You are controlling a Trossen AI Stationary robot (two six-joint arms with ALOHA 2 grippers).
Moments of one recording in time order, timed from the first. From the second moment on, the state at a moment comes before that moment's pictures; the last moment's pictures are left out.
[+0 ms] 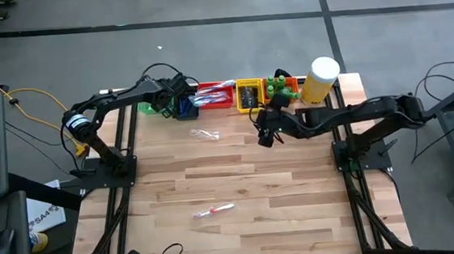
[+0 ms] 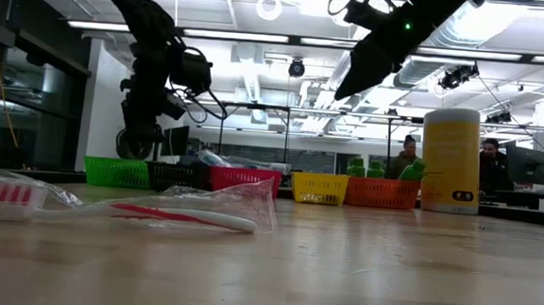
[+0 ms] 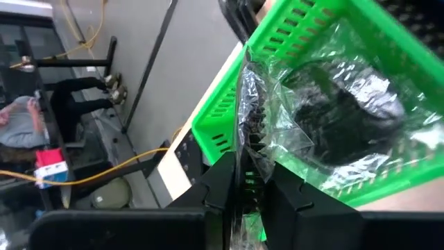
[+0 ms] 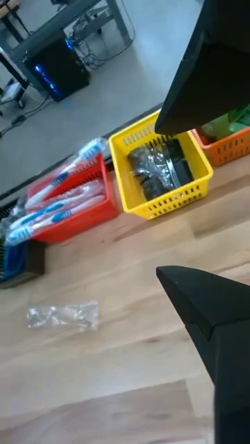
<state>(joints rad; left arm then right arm) 0.73 1.60 1.08 -0.83 -0.81 0.05 -0.06 1.36 0.97 -0.34 0.57 -0.04</state>
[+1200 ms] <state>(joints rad) 0.46 1.31 1.11 -1.15 -0.53 -0.25 -0.16 1.36 0.97 -0.35 0.10 -0.10</state>
